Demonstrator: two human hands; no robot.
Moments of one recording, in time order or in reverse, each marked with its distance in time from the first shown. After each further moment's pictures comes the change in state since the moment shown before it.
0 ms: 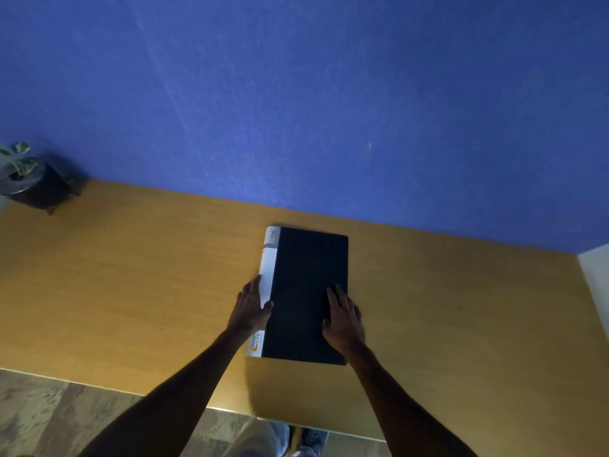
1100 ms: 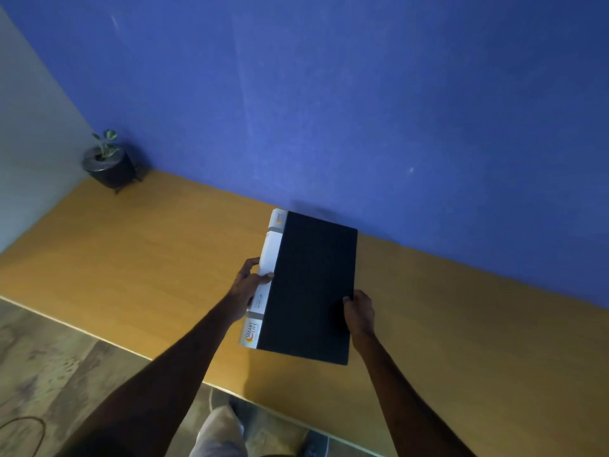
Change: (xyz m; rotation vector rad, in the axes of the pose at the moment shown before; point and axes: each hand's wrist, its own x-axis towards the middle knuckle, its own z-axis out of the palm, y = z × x) left_hand -0.032 -0.028 -0.079 -1.016 0.031 -0.178; right_hand 0.000 -0.052 -0.026 0.817 0.169 0.261
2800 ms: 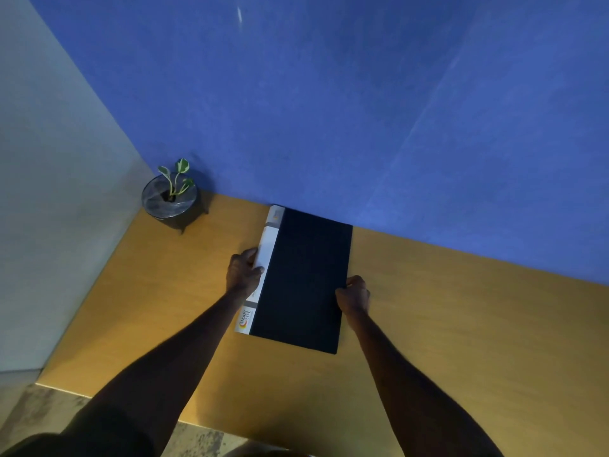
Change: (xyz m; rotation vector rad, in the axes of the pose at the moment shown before) left_hand 0.220 0.084 -0.348 0.701 0.193 0.159; right_hand 0.053 -0.204 0.362 -0.140 0.080 0.168
